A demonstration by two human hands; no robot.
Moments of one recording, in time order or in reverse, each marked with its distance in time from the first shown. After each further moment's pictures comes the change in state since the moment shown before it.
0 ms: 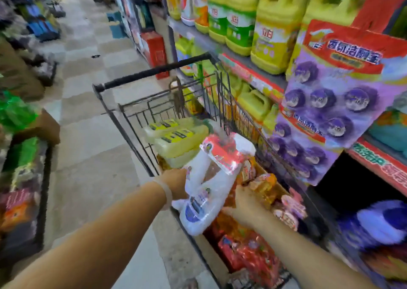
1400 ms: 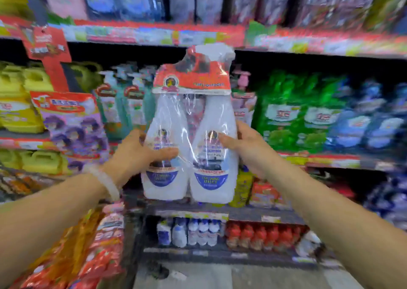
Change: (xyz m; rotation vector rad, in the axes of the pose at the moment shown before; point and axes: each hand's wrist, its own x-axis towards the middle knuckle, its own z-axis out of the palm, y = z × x) left_hand -0.239 0.311 -0.056 -0.811 -0.005 0.858; right_hand -0.456 0.138 -0.112 1.135 1.120 0.150
